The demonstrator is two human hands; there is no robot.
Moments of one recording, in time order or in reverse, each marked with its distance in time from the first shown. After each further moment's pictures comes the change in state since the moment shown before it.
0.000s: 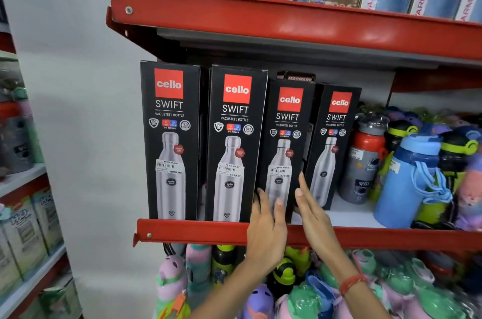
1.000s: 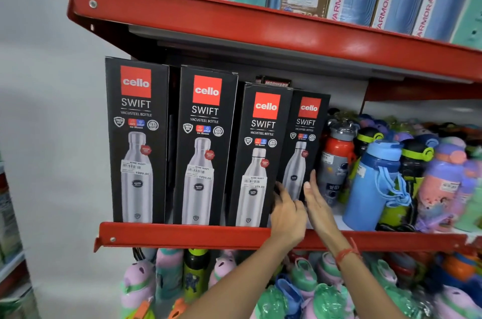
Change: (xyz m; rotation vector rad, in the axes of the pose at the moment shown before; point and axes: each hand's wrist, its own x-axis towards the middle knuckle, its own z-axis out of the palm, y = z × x) left_hand 0.039 0.060 0.085 -0.030 -0.143 -0.039; right_hand 0.058 0.046 -0.071 -0.127 0.100 0.044
